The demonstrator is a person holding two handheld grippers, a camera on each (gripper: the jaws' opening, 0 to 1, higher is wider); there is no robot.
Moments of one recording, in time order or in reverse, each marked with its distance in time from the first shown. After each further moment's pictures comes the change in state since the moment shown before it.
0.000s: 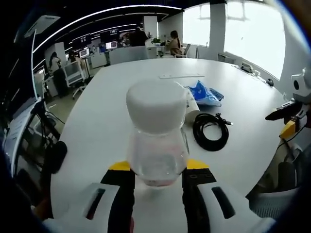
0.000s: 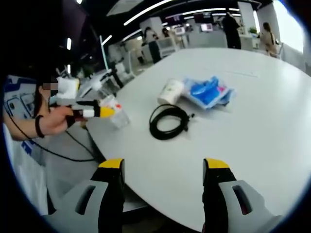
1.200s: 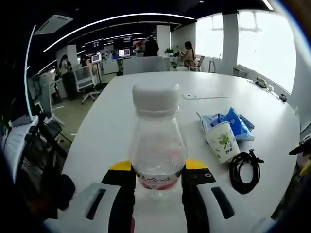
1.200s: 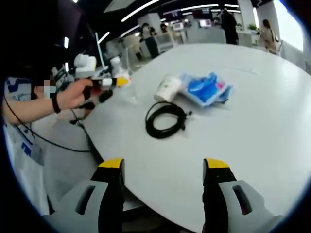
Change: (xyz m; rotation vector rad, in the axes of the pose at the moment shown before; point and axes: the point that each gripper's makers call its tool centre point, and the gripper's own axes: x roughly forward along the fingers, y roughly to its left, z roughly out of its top) left arm 0.067 0.068 0.083 -0.061 -0.093 0.081; right arm 0.007 -0.009 0.000 0.012 0.043 -0.011
